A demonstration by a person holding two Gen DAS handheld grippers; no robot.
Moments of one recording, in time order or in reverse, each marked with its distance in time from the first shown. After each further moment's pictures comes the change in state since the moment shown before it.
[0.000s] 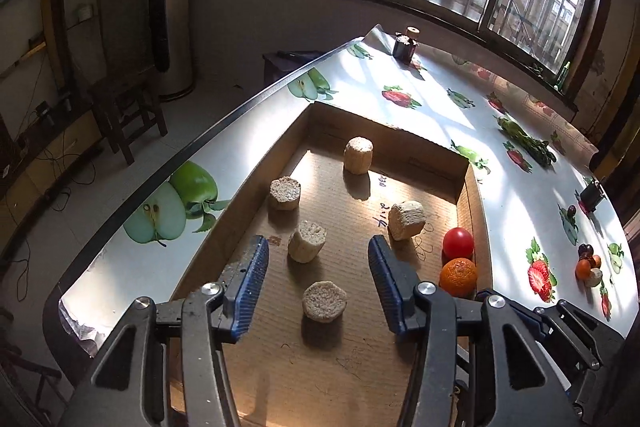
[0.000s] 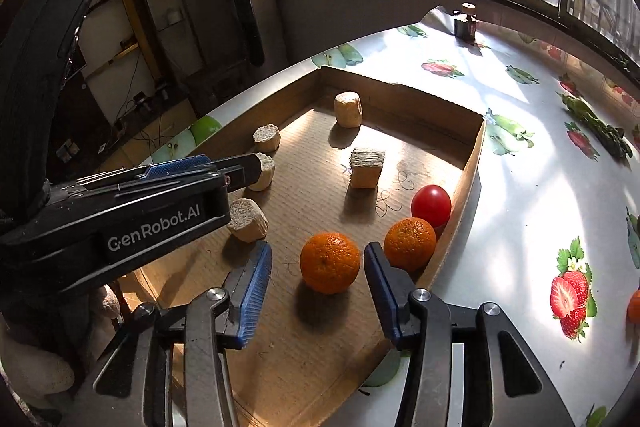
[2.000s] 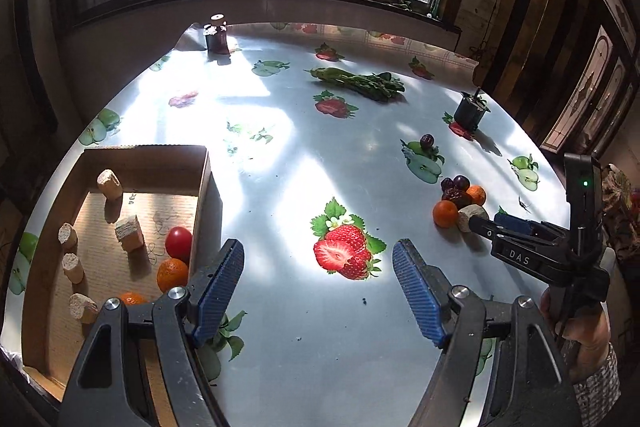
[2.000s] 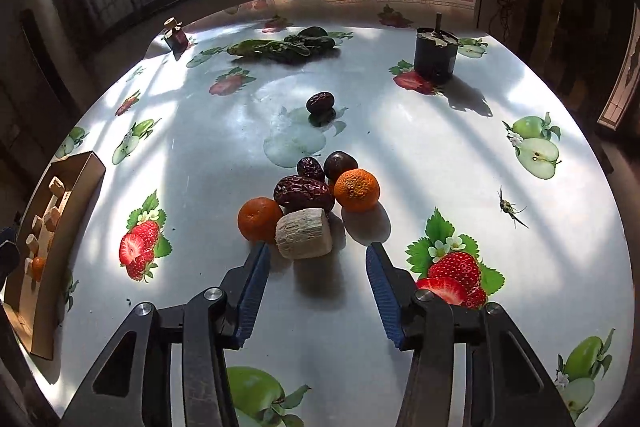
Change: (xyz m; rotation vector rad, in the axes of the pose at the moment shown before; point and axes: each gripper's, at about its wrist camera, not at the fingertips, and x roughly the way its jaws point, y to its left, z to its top) left arm -0.016 -0.217 -0.020 0.329 0.098 -0.299; right arm -0.121 -0.296 -0.096 0.466 0.033 -0.416
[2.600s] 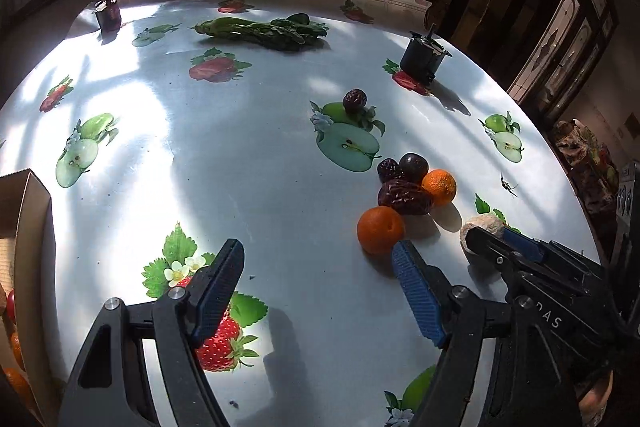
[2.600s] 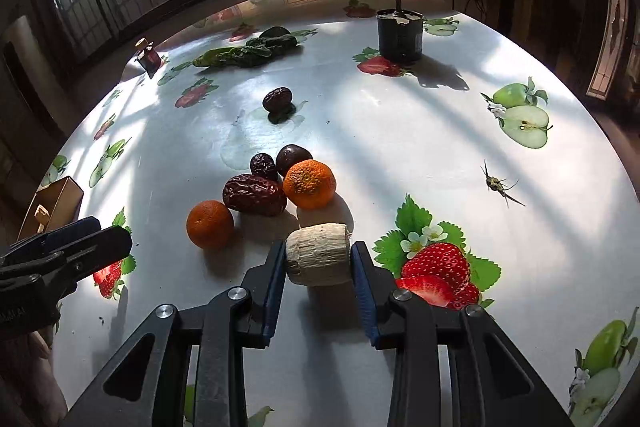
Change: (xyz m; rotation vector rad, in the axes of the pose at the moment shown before) left arm 0.127 -0.091 0.021 0.116 0.146 -0.175; right arm 0.003 -0.046 -0.012 0.159 -0.029 -0.024
